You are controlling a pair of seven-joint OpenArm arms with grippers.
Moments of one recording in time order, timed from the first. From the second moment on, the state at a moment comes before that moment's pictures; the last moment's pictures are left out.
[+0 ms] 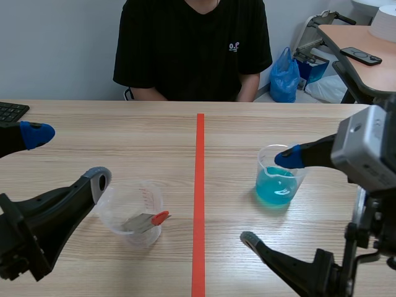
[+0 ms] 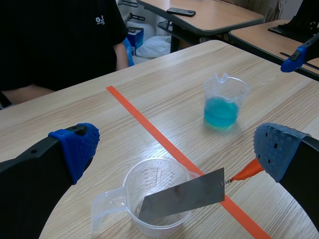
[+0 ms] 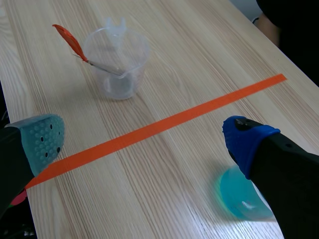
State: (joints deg) left arm 45.9 -32.3 -7.8 119.8 -21.6 -27.6 -12.6; right arm -33.4 37.5 -0.9 113.9 4.5 41.2 10.0
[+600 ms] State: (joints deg) left arm 58.7 -32.3 -15.3 115.9 -5.9 -21.3 -18.4; right arm -14.9 37.8 -22.3 107.2 -1.9 41.2 15.0
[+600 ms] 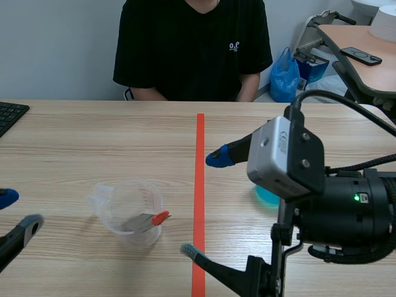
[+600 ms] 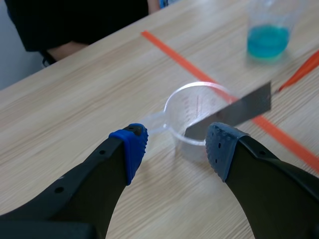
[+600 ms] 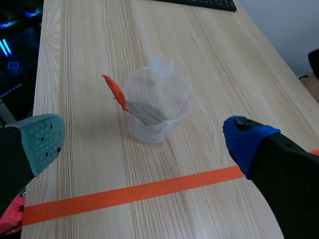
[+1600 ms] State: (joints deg) left arm 62.3 -22.4 -21.2 86.1 12.2 -19.9 -43.2; right arm -4.1 30.8 -35.4 95.3 -11.4 38.3 23.5
